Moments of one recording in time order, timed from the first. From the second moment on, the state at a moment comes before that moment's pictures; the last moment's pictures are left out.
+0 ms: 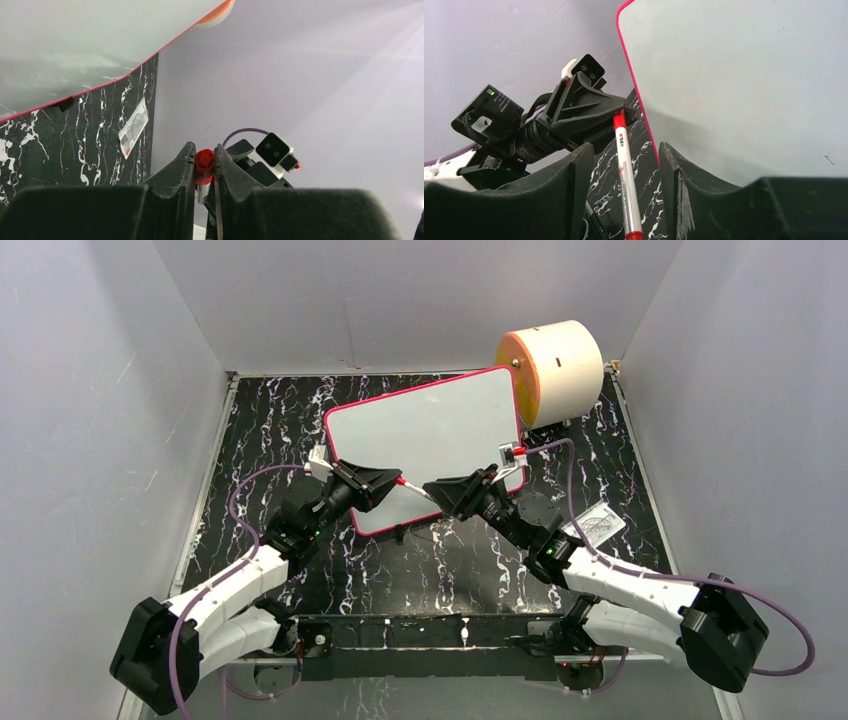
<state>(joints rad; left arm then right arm) -0.55 1.00 0.45 0.44 0.17 -1.55 0.91 1.00 0.46 0.65 0.07 0.75</state>
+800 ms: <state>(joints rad) -0.55 1.02 0.45 0.46 0.18 -1.56 0.89 1.08 0.46 0.69 -0.09 0.83</state>
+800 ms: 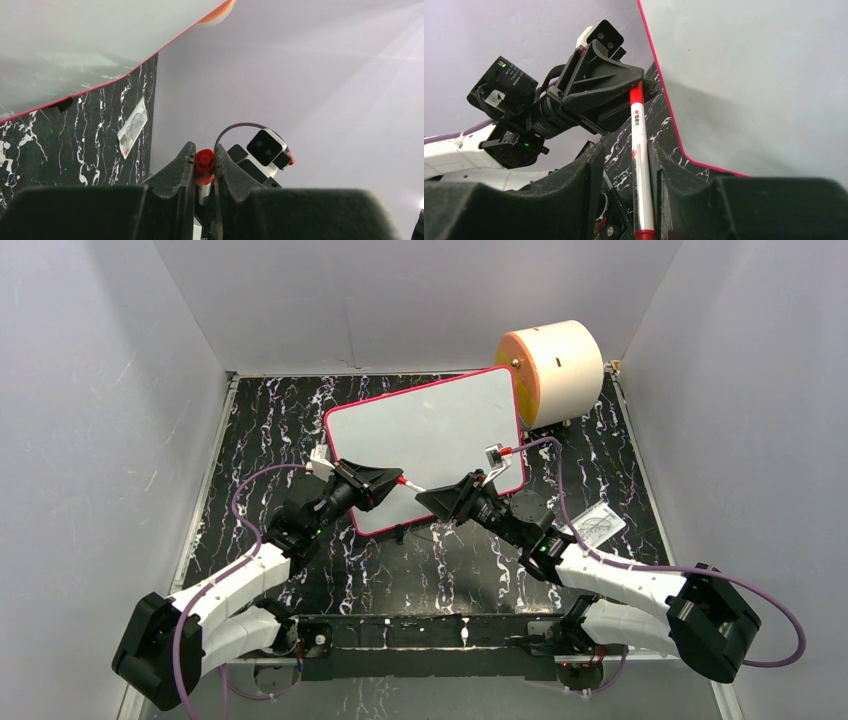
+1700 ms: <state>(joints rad) -0.55 1.01 0.45 0.47 0.16 -1.58 0.88 1.12 0.46 0.74 -0.09 0.87</state>
